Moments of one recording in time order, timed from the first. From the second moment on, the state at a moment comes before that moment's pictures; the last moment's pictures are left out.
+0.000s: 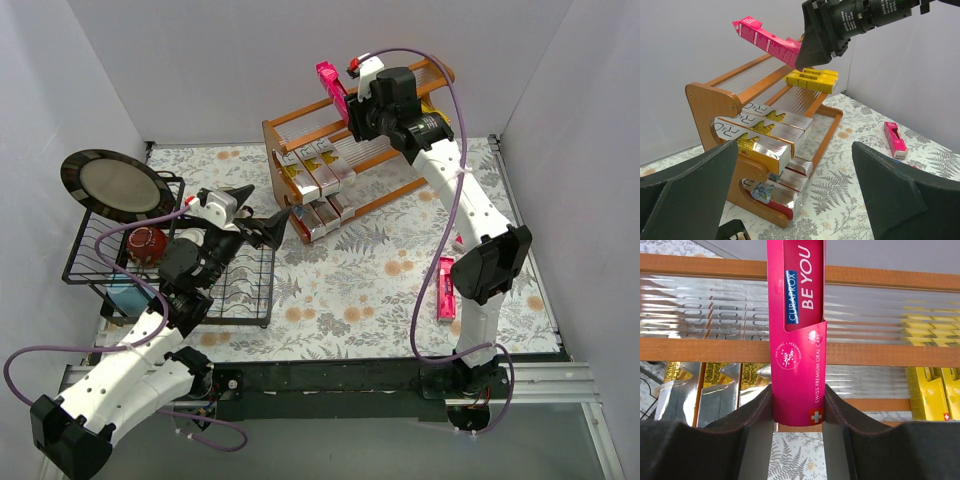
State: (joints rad) left arm -0.58 0.76 0.65 0.41 0.02 -0.05; right arm 0.49 1.94 2.18 -0.64 -0.03 -0.10
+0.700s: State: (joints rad) left arm -0.58 0.77 0.65 0.41 0.02 -0.05; right arm 0.47 1.96 2.18 -0.53 -0.05 -0.10
